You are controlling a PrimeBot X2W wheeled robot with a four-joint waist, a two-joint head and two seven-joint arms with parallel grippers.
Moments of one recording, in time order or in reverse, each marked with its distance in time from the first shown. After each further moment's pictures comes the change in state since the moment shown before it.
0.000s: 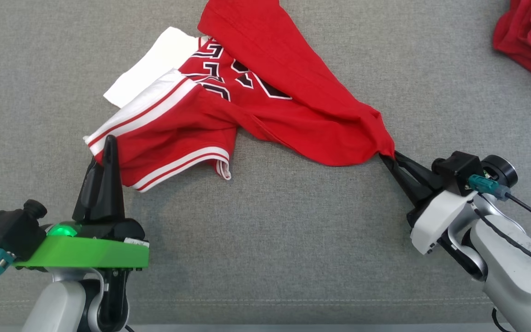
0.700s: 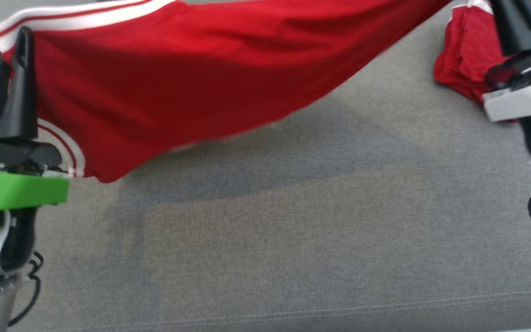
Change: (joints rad) left arm -0.250 0.230 0.087 -0.082 0.107 -0.075 0.109; right arm -0.248 -0.063 -0.264 -0.244 0.228 0.000 -0.072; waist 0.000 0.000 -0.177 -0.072
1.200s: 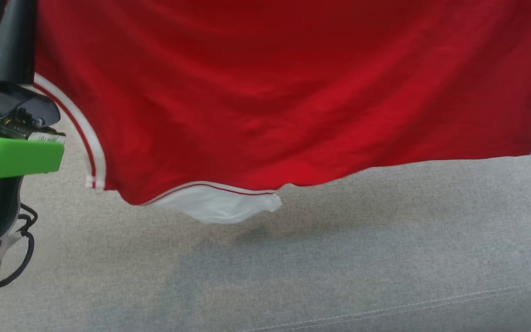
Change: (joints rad) left arm -0.204 0.013 -0.029 -0.112 -0.084 -0.035 0.160; right arm -0.106 -0.089 -0.128 -0.088 0.082 -0.007 0.088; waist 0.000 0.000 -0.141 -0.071
